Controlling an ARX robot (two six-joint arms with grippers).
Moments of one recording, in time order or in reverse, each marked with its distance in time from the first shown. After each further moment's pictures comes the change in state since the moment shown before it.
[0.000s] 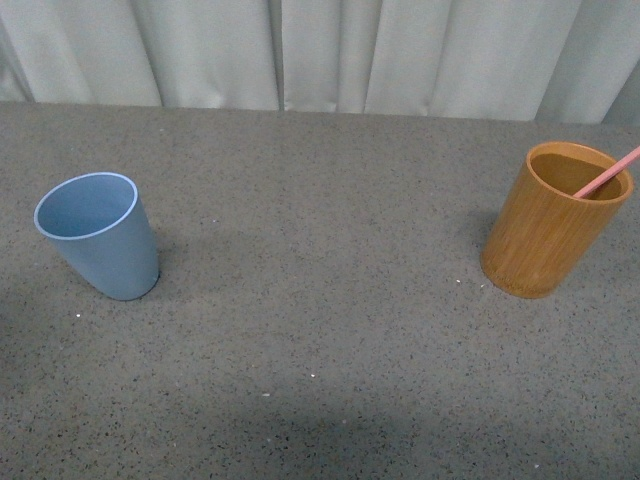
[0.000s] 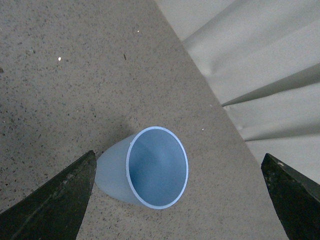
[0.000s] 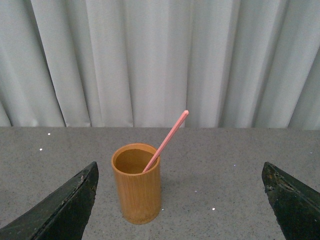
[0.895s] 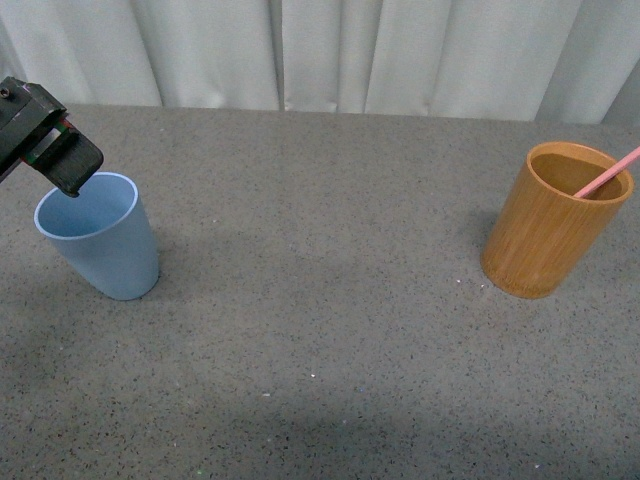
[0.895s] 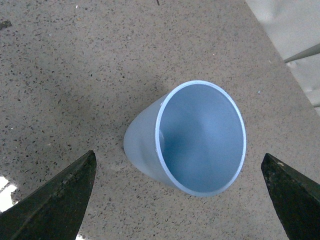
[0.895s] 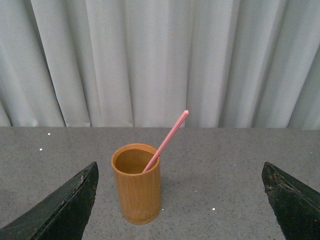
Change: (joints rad) left arm -0.061 0.243 0.146 -0.163 -0.018 0.008; right arm 0.000 0.000 0.000 0.000 0.000 0.000
